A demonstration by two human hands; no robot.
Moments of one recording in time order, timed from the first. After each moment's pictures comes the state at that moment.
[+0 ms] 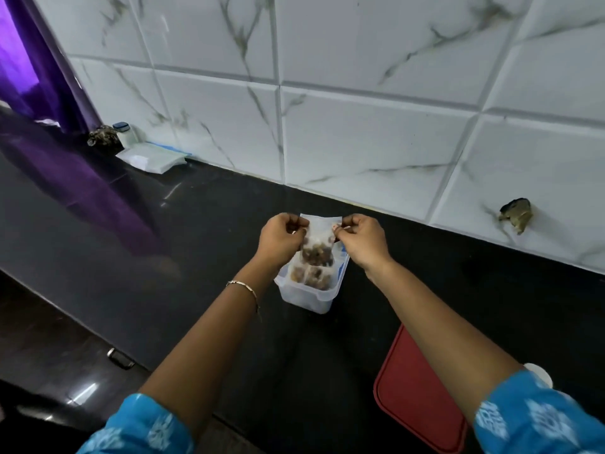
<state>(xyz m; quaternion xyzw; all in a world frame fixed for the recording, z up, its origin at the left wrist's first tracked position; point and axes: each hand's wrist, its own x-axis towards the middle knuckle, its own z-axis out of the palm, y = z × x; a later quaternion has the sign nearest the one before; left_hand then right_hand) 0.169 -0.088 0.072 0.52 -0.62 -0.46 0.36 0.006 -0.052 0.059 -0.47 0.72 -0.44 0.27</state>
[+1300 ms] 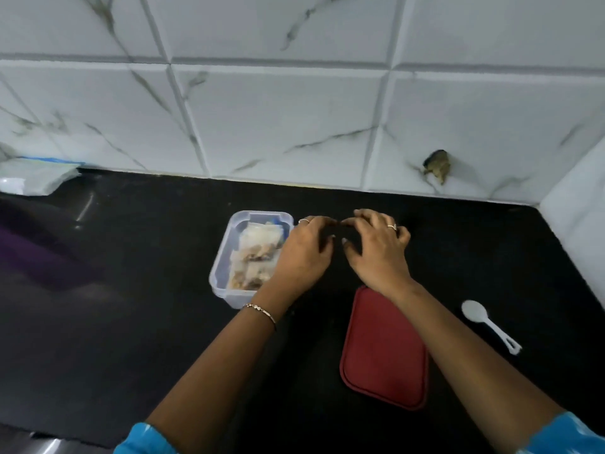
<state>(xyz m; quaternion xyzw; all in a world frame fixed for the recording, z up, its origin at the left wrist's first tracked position) 0.060 -0.038 0.051 0.32 -0.87 -0.27 0.27 -0.067 0.045 0.041 -0.52 0.82 -0.24 -0.03</state>
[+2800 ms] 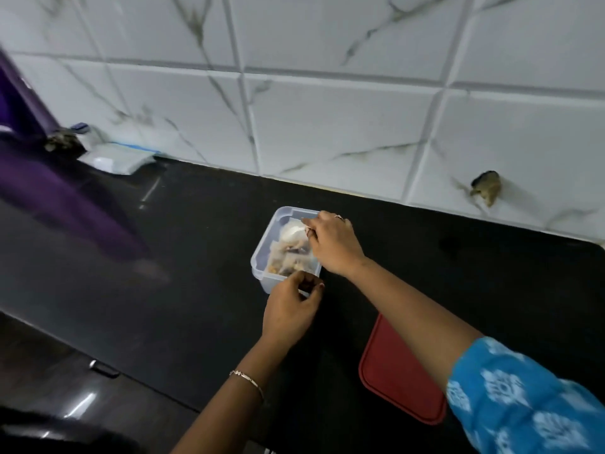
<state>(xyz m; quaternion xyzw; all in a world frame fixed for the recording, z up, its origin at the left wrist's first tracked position) 0.150 0.024 0.028 0.53 -0.70 -0.39 0.26 0.013 -0.033 0.054 -0.68 0.70 -0.21 0.04</state>
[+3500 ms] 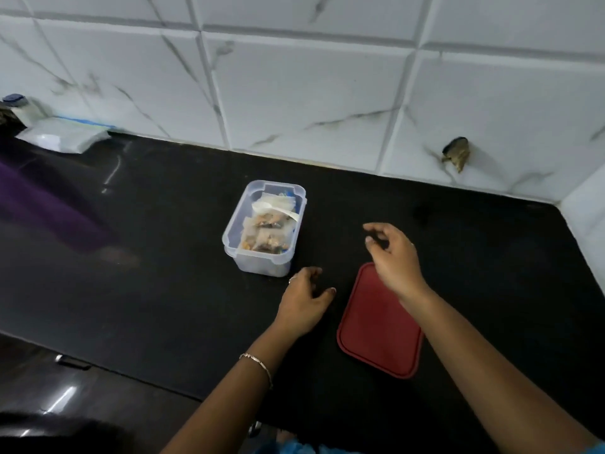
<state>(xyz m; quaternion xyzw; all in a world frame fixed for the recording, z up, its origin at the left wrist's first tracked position) 0.115 0.049 -0.012 0.49 -0.70 -0.49 0.15 -0.057 0.088 0.025 -0.42 0.78 -0.42 0.18</state>
